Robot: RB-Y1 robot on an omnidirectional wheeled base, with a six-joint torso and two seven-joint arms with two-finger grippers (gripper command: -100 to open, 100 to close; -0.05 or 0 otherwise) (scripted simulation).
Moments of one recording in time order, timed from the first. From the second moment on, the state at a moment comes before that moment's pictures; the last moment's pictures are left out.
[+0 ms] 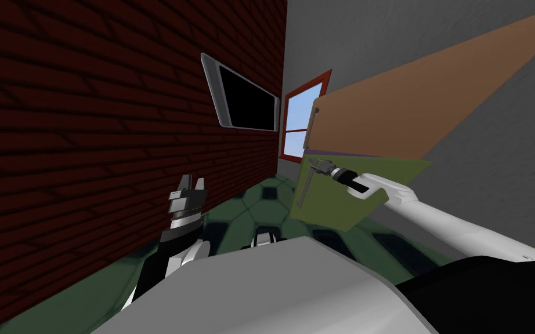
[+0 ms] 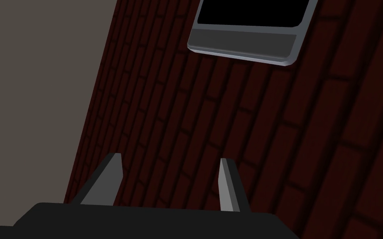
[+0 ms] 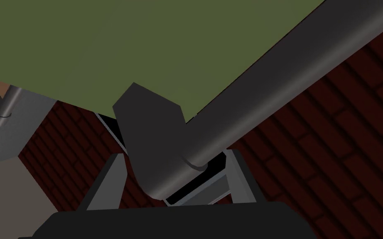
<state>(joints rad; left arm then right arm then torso) 0.50 0.04 -0.04 -2.39 0.11 -0.43 -0.15 0.24 -1.22 -0.24 -1.67 0.25 -0.19 0.84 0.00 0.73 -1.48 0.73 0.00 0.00</state>
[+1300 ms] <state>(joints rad) 0.50 0.04 -0.04 -2.39 0.11 -0.43 -0.15 0.29 -1.26 -0.18 -1.93 0.20 -0.38 0.86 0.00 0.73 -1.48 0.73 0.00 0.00</state>
